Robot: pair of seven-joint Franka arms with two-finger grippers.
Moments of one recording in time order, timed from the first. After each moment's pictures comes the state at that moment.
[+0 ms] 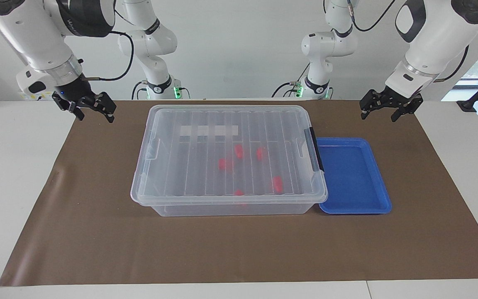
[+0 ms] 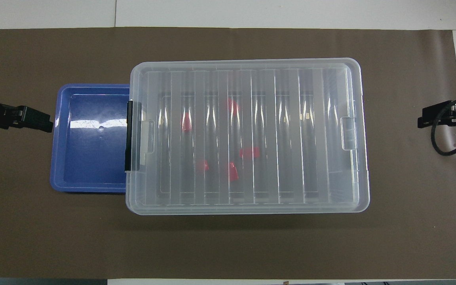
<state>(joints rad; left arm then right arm) -0.02 0.00 -0.08 -1.61 -0.03 1.56 0.07 0.07 -0.05 -0.15 -1.69 0.03 1.62 0.08</state>
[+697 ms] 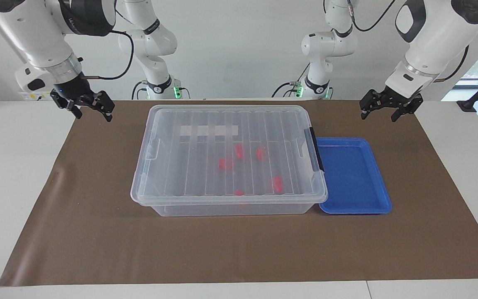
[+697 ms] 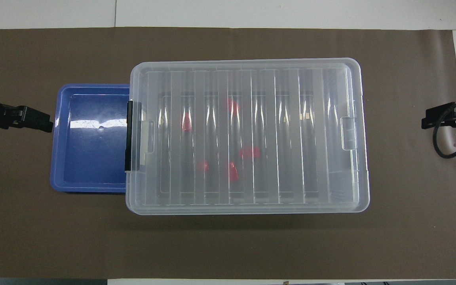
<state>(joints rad) -0.02 0.00 -0.08 -1.61 -0.03 1.56 0.07 -0.01 -0.05 -0.07 -1.70 0.01 1.63 0.08</state>
